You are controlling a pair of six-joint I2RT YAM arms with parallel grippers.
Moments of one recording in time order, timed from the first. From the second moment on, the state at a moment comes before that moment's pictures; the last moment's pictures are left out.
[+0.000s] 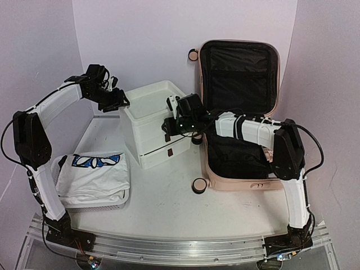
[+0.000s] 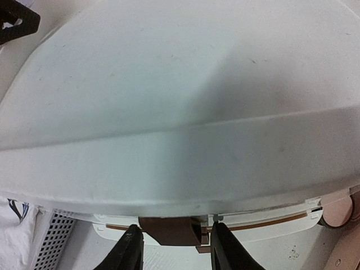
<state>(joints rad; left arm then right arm) -0.26 1.85 1.84 -0.76 0.29 -0.34 0.81 2.17 1.86 -0.23 0.01 0.27</state>
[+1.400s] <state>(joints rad) -0.26 1.85 1.83 -0.74 0.31 -0.33 0.83 1.72 1.47 -0.53 -0.20 0.28</state>
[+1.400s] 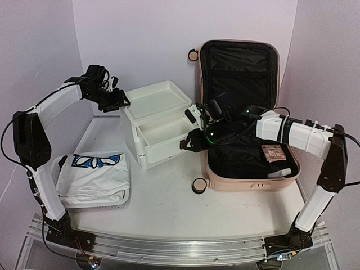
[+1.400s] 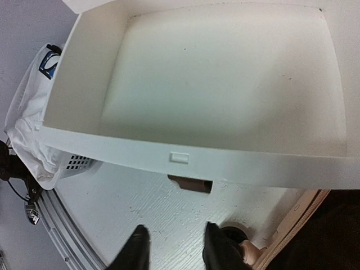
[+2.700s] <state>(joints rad) -0.26 1.85 1.82 -0.74 0.34 -0.33 0.26 2.28 1.80 -1.11 0.67 -0.05</state>
